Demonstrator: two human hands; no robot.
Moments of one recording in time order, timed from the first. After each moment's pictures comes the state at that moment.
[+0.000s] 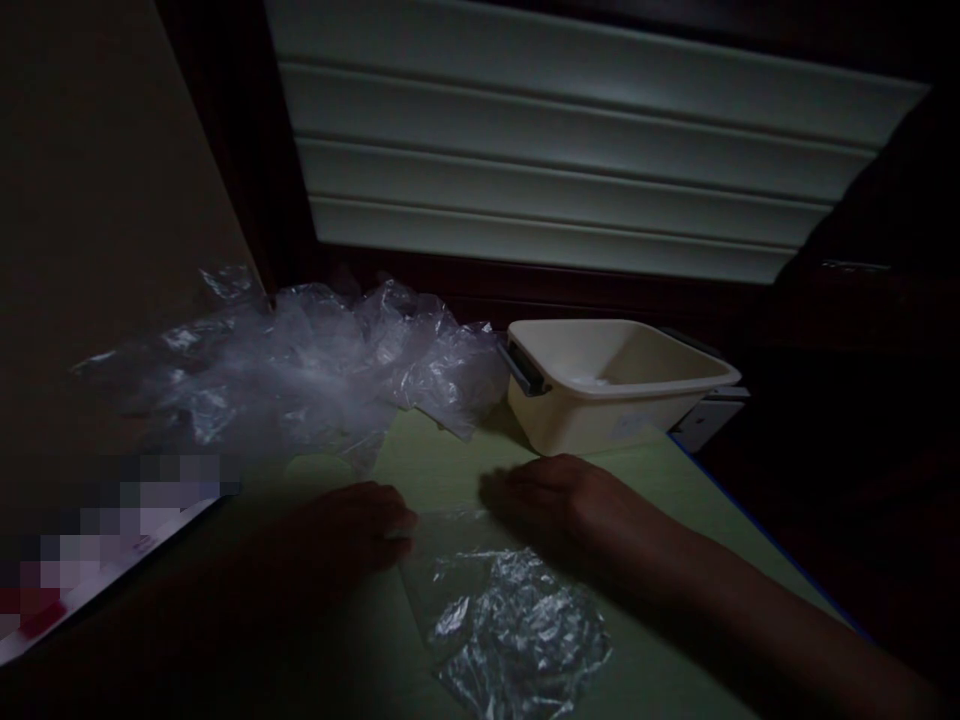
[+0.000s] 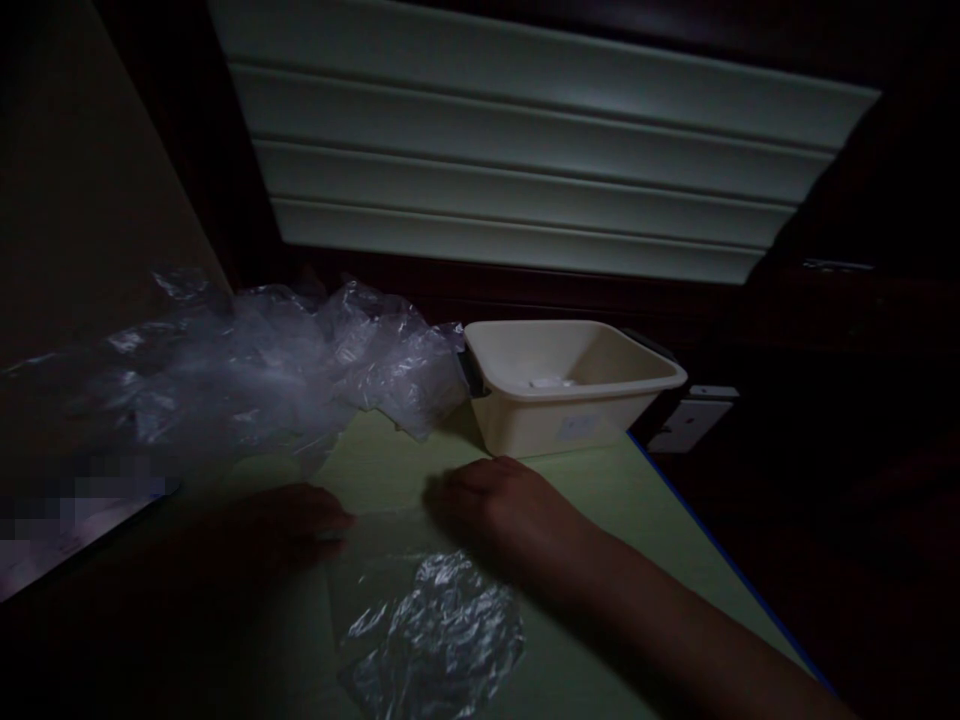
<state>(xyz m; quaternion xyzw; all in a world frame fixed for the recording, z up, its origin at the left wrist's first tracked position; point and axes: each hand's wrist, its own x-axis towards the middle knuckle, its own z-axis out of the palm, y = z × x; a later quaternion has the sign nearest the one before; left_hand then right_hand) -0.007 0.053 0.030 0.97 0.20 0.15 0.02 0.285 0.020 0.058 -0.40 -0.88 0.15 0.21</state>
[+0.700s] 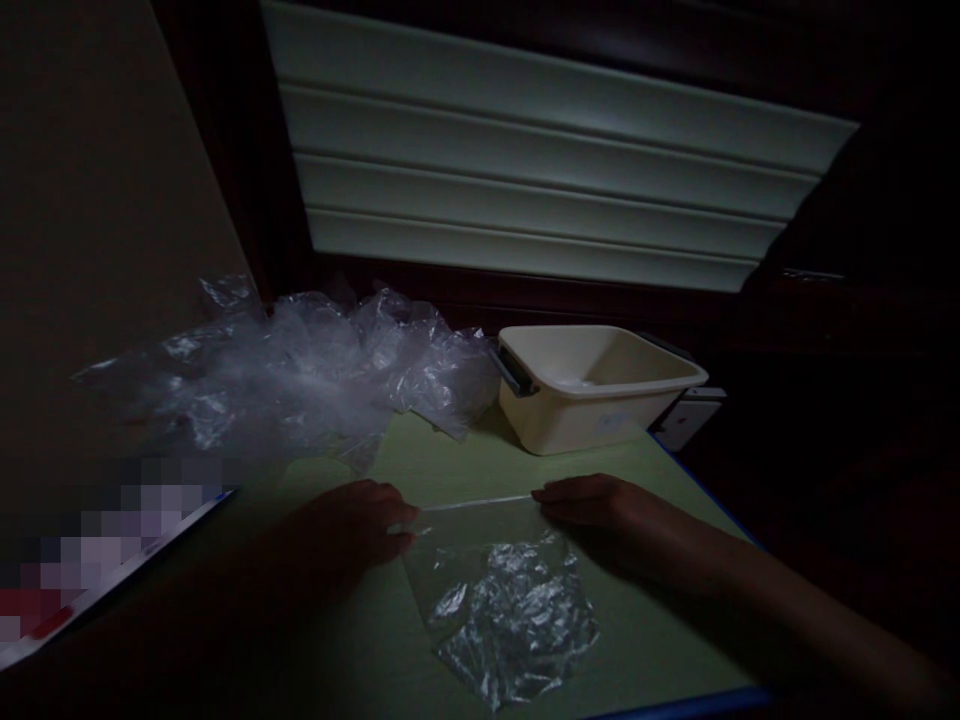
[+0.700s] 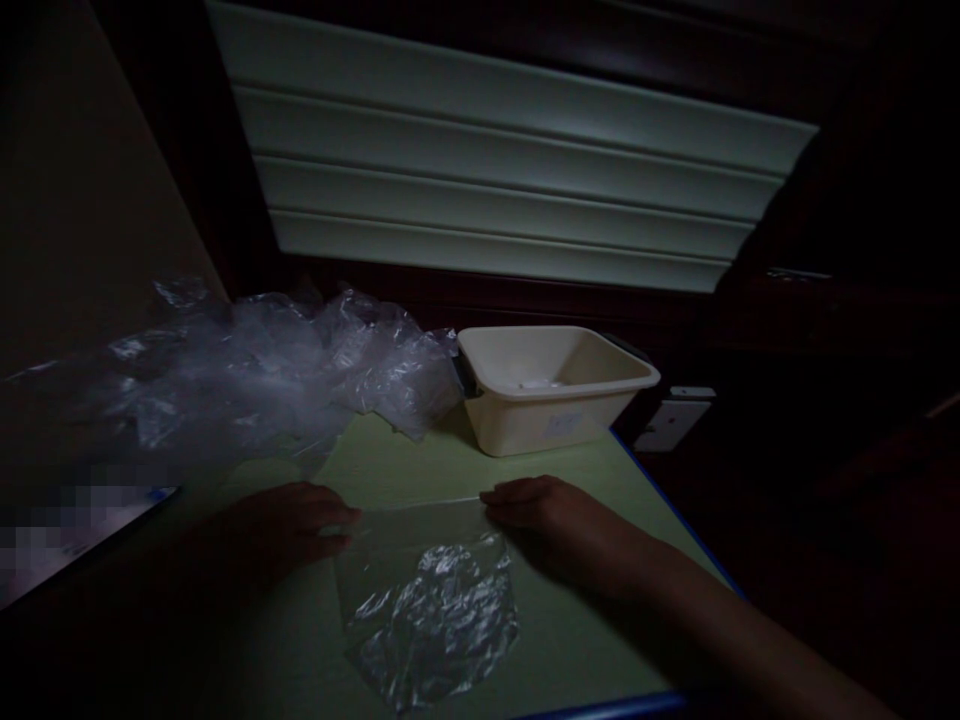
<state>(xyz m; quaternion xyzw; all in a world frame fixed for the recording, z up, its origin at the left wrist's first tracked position) -0.004 0.061 0.025 0.98 0.18 0.10 -0.01 0.333 0.004 0.049 -0.40 -0.88 0.18 0.16</state>
